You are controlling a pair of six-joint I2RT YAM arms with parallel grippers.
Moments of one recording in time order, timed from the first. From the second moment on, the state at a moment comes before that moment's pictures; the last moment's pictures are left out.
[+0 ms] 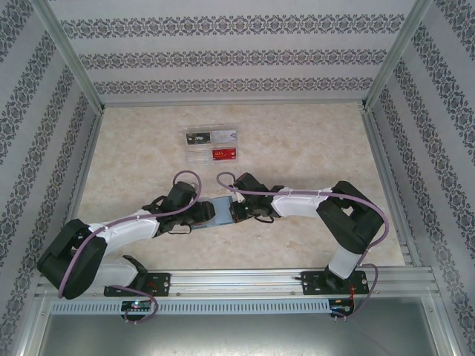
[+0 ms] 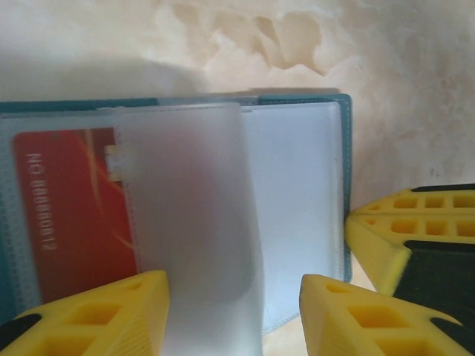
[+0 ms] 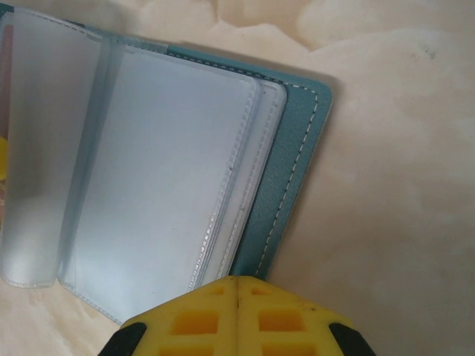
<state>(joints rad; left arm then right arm) -0.59 1.30 0.48 -0.07 0.19 -0.84 0.82 1.73 0.86 -0.16 -0.20 0.47</state>
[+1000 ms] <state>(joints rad) -0.60 1.25 0.52 -0.23 -0.02 -0.84 0.82 1.73 0.86 -0.16 -0.20 0.47</state>
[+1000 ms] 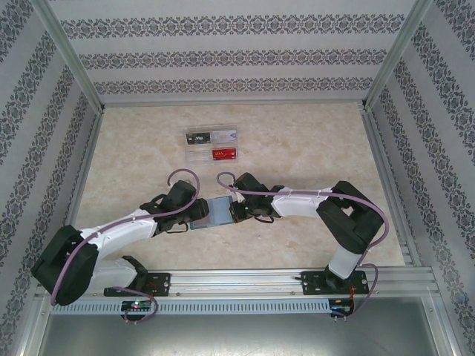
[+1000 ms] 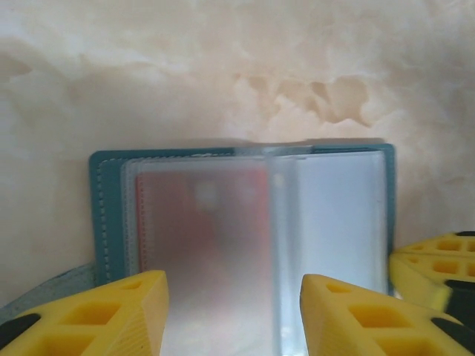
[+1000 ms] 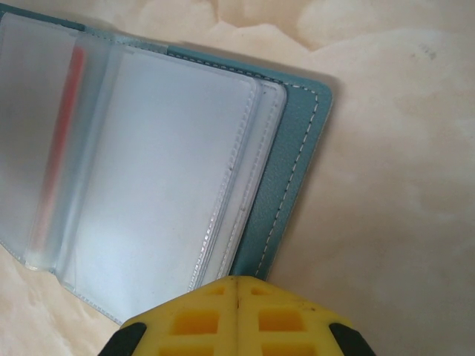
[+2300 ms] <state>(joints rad) -0.62 1.30 0.54 -0.12 0.14 -0.83 0.82 1.73 0.86 -0.15 -0.20 0.48</state>
